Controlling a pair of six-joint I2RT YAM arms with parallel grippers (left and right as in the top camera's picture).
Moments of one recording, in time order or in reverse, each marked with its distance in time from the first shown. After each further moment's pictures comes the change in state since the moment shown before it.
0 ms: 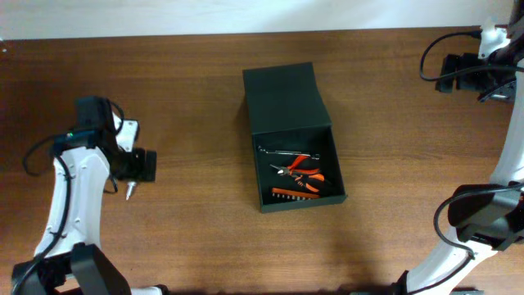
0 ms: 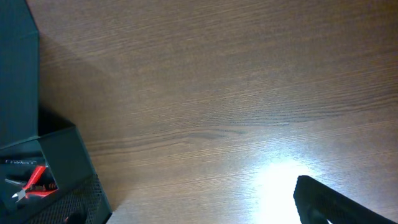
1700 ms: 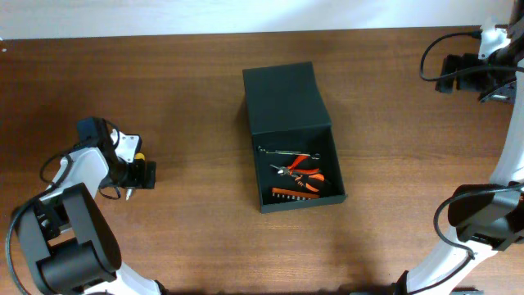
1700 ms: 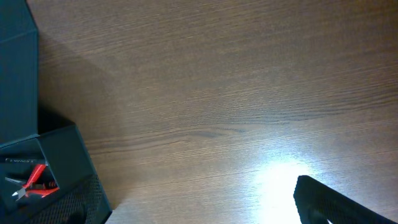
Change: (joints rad) left arm 0.114 0.261 -0.124 0.328 0.112 0.119; right arm 0.000 0.000 0.000 -0.005 0.000 -0.001
